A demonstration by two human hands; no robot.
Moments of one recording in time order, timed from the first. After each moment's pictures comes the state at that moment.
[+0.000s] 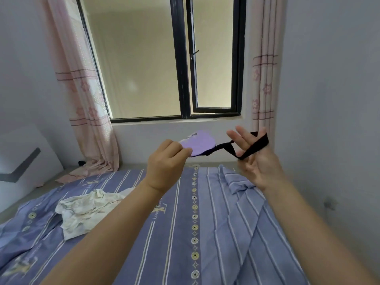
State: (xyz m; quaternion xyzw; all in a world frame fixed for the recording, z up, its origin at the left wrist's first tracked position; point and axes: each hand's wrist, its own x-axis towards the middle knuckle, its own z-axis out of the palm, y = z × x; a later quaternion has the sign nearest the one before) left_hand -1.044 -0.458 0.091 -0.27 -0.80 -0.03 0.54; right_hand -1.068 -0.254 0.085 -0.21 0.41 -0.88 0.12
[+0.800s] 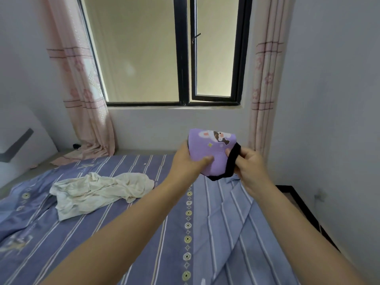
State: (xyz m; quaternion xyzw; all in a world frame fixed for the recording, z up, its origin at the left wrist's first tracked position) left_hand -1.038 -0.414 0.059 -0.09 -0.74 -0.65 0.15; right_hand -1.073 -0.272 0.036 -0.13 0.63 -0.76 -0.10
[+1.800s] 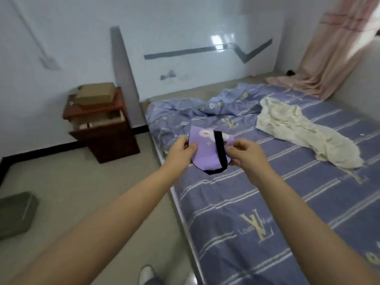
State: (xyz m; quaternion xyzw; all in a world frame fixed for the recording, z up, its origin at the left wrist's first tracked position) left_hand -0.676 -0.735 -0.087 0.43 -0.57 -0.59 0.37; right_hand -0.829 -0.681 -0.085 -0.43 0.60 -0.53 0.41
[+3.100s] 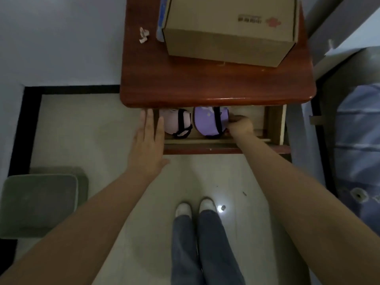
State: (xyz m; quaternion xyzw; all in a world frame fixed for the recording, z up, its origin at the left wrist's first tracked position) left_hand -0.144 -1.549 -0.476 0.65 -0.74 -0.16 -0.05; right_hand -0.359 -1.633 -0.541 -0.38 0.77 -0.16 0.49
